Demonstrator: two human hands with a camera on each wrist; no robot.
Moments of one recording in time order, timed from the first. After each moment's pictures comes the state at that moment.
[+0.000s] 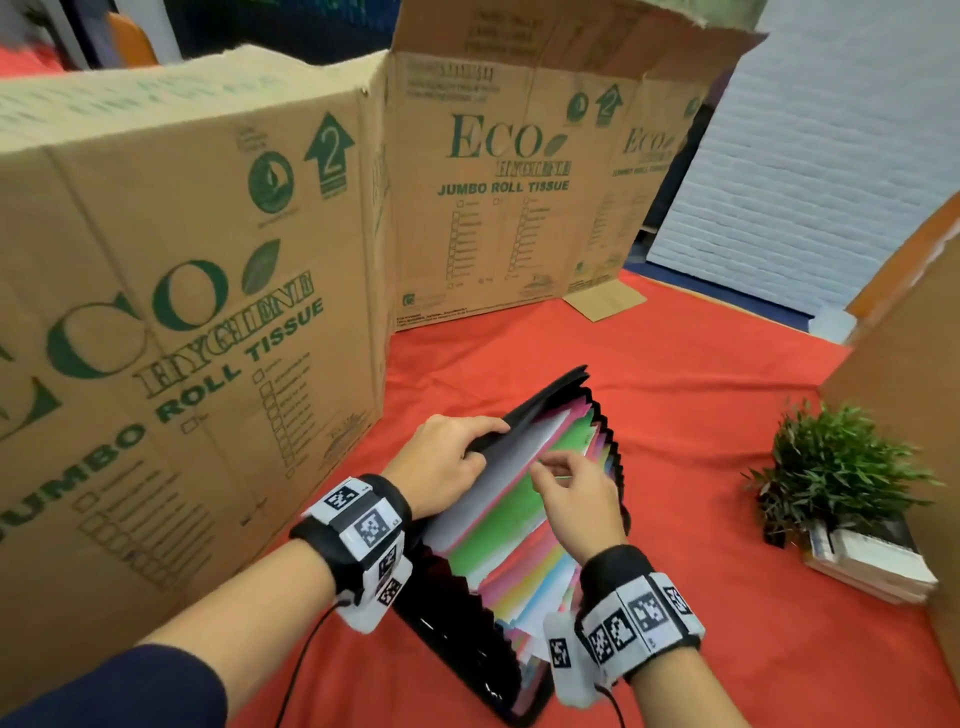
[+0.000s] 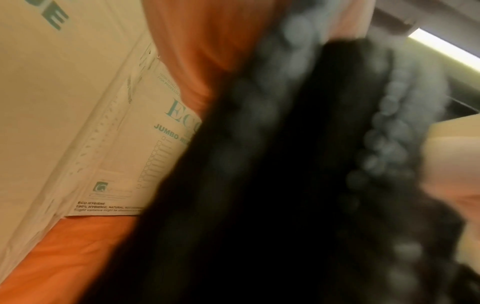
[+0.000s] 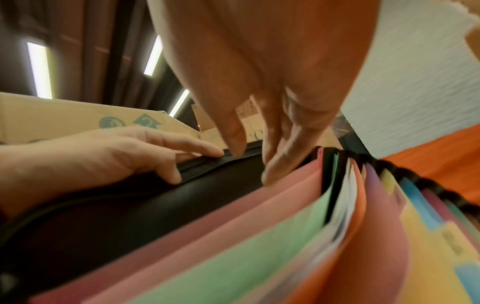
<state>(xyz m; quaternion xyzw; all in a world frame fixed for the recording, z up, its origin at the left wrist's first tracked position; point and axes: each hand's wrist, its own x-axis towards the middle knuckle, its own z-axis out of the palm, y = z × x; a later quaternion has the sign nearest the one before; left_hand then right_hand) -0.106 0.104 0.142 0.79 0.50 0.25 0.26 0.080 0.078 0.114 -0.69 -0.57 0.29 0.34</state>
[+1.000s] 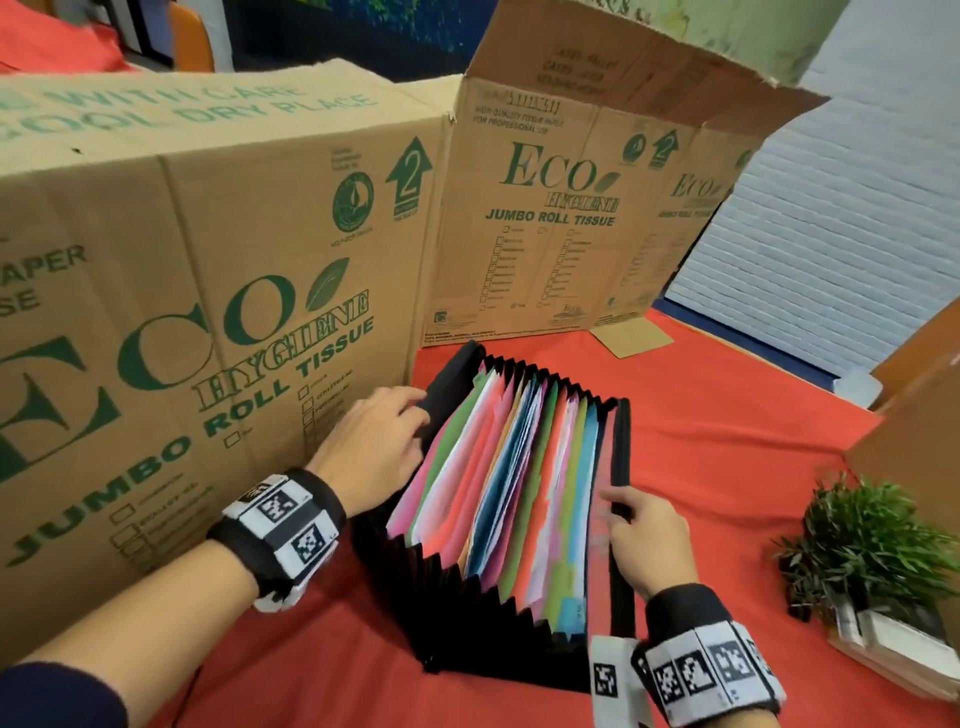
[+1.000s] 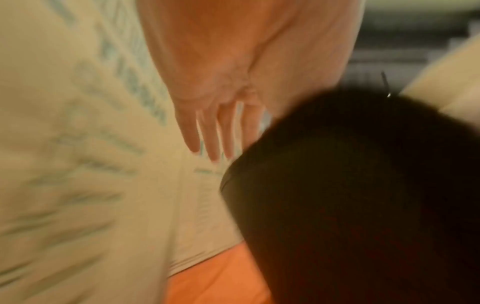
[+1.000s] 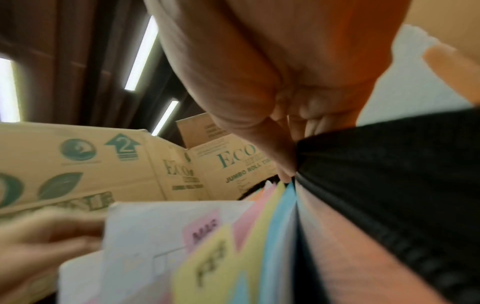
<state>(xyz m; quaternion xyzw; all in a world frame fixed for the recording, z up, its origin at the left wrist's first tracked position) -0.210 0.133 0.124 0.79 0.57 0.22 0.03 0.098 0.104 0.132 -0.75 -0.59 0.21 0.21</state>
